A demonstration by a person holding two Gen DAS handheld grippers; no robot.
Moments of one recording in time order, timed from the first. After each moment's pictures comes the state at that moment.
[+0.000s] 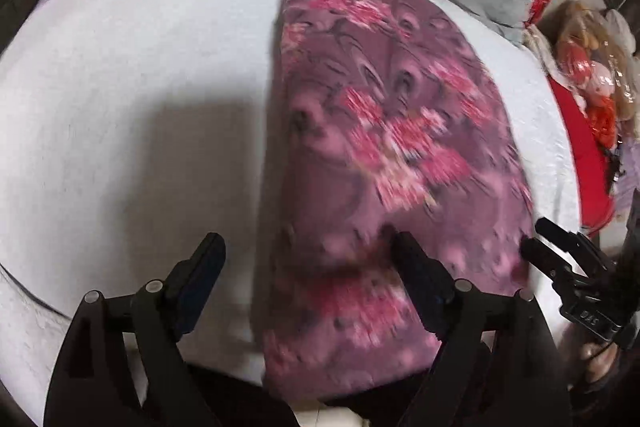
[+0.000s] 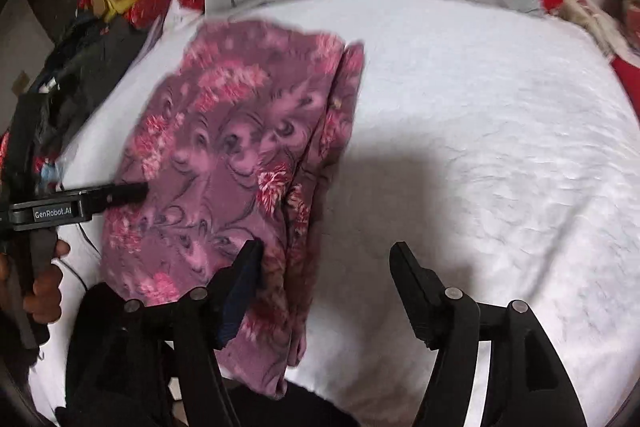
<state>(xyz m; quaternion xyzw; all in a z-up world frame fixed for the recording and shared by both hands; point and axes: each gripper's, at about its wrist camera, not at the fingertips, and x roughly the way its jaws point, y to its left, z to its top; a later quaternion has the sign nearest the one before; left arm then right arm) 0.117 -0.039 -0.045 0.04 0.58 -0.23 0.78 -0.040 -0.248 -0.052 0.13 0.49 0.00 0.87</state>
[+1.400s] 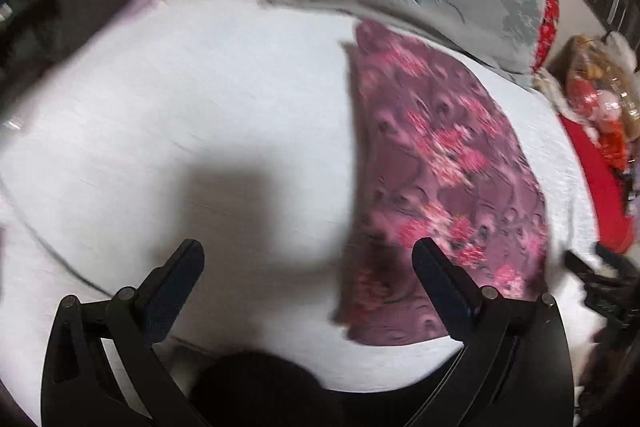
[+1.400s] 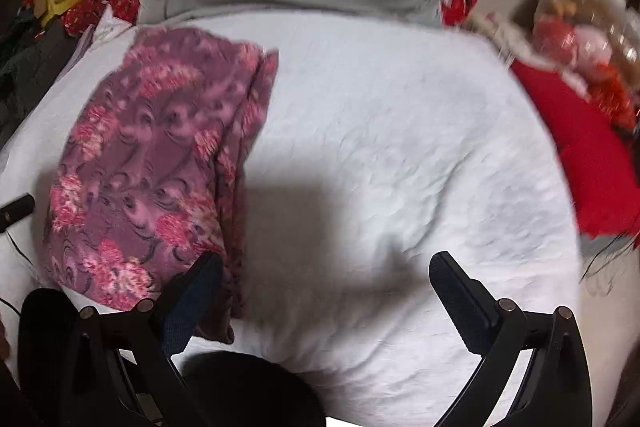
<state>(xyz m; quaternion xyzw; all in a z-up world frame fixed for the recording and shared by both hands) 0.044 0.075 -0.026 0.04 0.46 -0.16 0.87 -0.083 -0.229 -0.034 0.06 0.46 -0.18 0.87</state>
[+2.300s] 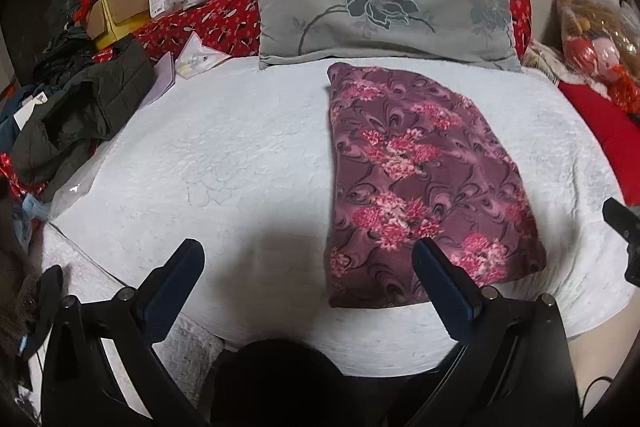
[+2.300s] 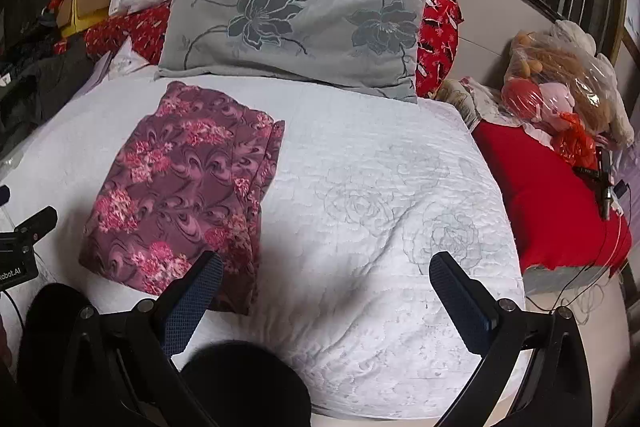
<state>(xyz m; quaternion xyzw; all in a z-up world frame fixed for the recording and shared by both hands) -0.018 0.038 0.014 0.13 0.37 -0.14 0.91 -0.132 -0.195 0.027 0.01 0.38 -0.21 0.90</state>
